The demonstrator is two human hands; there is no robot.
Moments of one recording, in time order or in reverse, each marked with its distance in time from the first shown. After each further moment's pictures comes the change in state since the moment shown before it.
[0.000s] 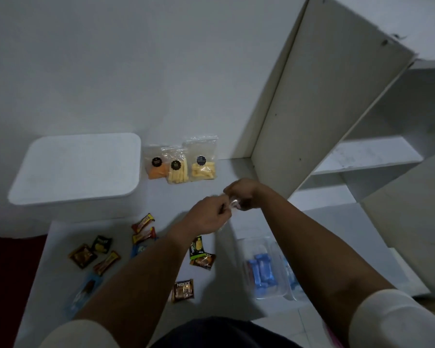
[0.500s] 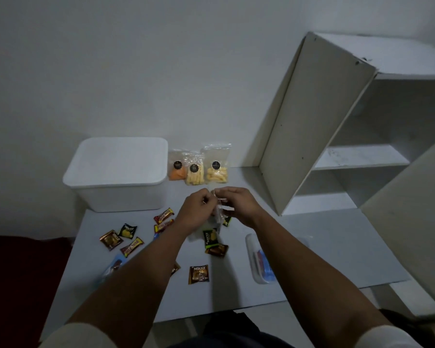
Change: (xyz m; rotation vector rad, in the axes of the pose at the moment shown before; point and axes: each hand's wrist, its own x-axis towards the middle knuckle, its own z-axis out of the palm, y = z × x) left_hand -0.108 -0.010 -0.029 -0.331 0.346 -0.167; right_hand -0.101 0.035 0.106 0.457 -0.046 -0.452
